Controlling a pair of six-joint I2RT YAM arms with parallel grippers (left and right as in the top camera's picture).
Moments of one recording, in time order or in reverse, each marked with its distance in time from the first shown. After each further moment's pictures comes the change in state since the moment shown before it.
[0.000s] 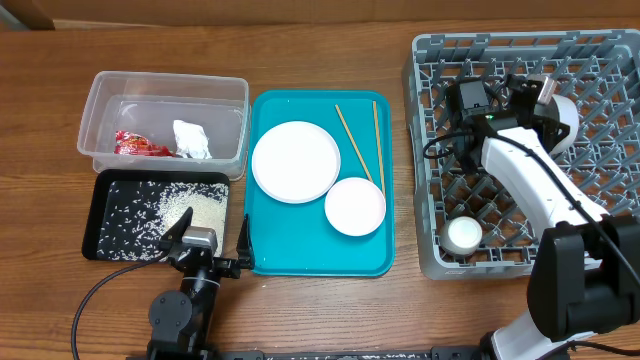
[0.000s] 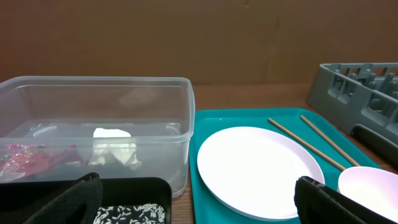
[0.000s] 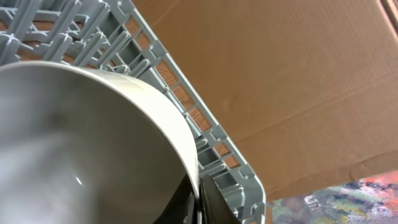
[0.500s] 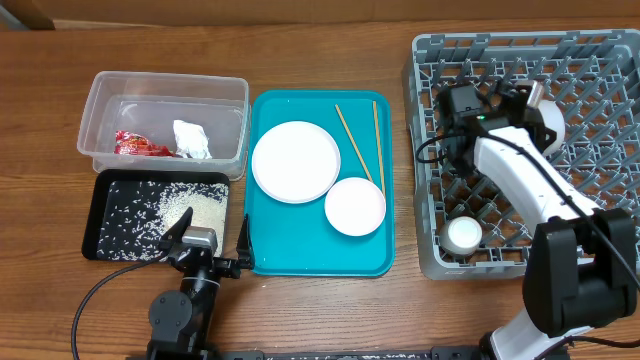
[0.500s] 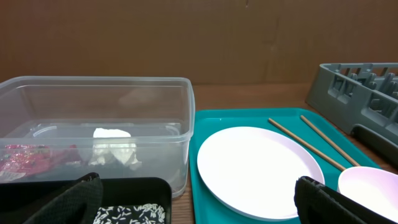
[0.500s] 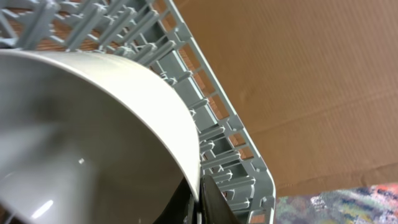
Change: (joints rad) left arm 0.000 0.000 0.000 0.000 0.000 0.000; right arm 0.040 0.026 0.000 -0.057 -0.073 -0.006
